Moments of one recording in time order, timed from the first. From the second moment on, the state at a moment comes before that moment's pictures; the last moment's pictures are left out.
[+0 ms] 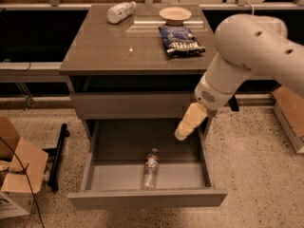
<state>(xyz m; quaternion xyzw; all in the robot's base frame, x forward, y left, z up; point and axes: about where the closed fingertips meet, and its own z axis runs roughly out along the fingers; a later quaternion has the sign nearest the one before) 0.525 -0.142 0.790 -0.42 0.90 0.07 0.11</state>
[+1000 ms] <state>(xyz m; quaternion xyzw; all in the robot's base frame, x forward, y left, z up) 0.544 -0.128 0.709 -0.36 0.92 0.12 0.08</state>
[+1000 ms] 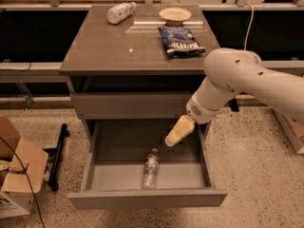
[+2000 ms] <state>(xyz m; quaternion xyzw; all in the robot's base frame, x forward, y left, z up) 0.574 -0.084 0.613 -0.26 0.95 0.18 0.06</state>
